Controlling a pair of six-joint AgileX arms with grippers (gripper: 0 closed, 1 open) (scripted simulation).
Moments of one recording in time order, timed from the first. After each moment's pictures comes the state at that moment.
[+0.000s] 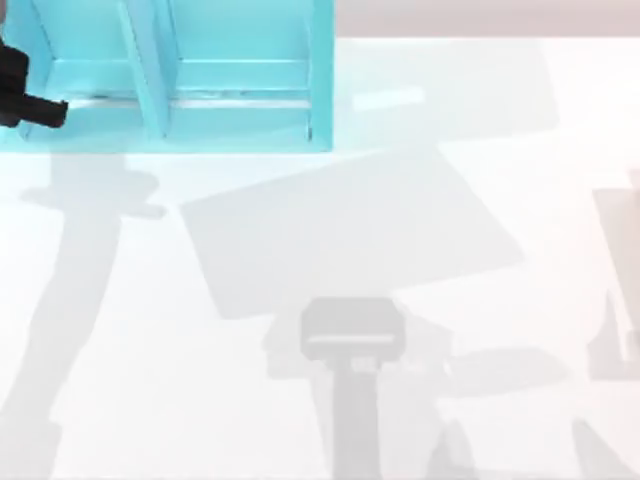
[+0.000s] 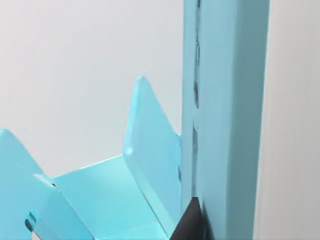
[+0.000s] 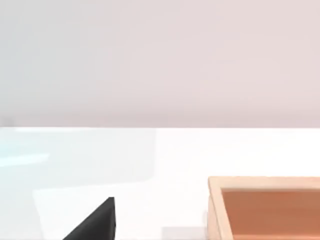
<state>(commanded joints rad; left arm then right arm) -0.12 1.13 0.68 0.32 -0.16 0.40 0.00 0.00 0.00 0.00 0.00 0.00</state>
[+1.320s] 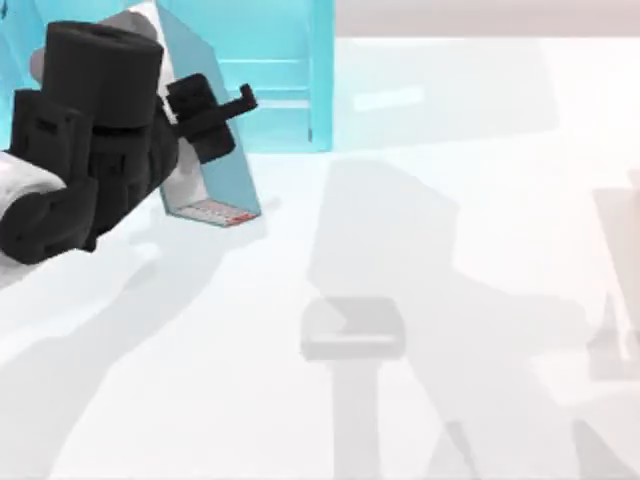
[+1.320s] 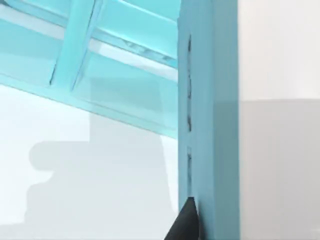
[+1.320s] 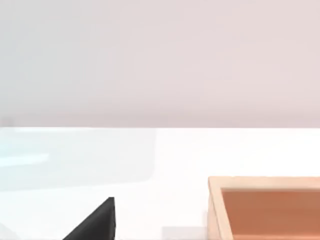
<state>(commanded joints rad) -0.51 1.40 0.88 -0.05 -0.30 -0.63 0.00 0.00 0.00 0.00 0.00 0.00</state>
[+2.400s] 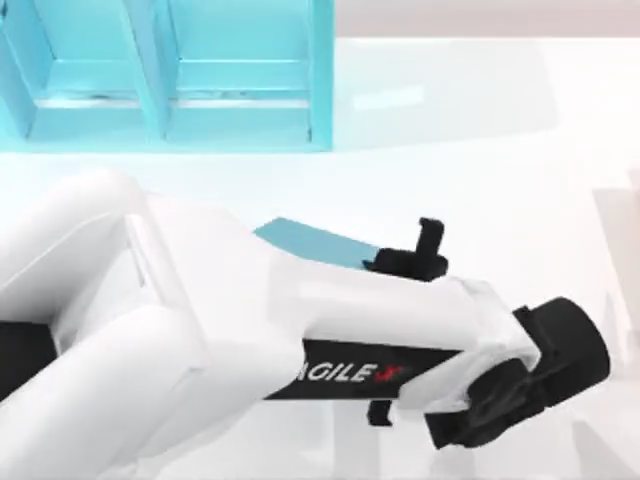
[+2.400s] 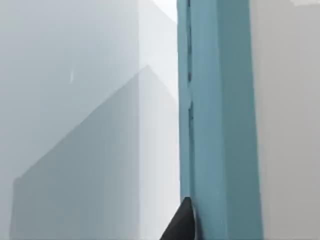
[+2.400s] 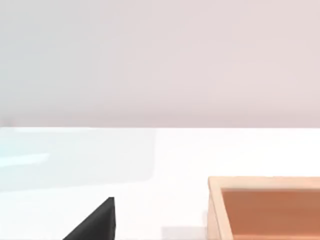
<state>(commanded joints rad) -1.17 2.13 1.41 -0.74 -1.04 -2.57 0.00 0.00 0.00 0.00 0.00 0.00</state>
